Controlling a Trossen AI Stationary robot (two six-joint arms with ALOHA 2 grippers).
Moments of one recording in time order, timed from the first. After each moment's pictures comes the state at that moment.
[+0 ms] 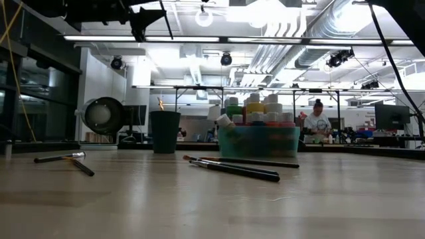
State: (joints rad) left arm 0.60 0.87 0.67 0.32 0.66 -0.27; right arm -0.08 2.11 2.35 -0.46 0.36 0.17
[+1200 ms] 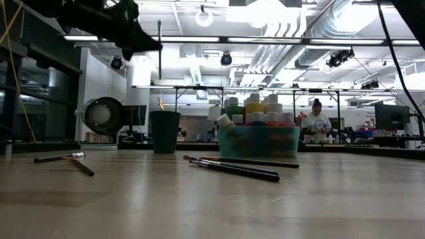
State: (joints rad) left arm 0.60 0.87 0.67 0.01 0.34 0.00; right arm -0.08 2.03 2.35 -0.53 0.38 0.34
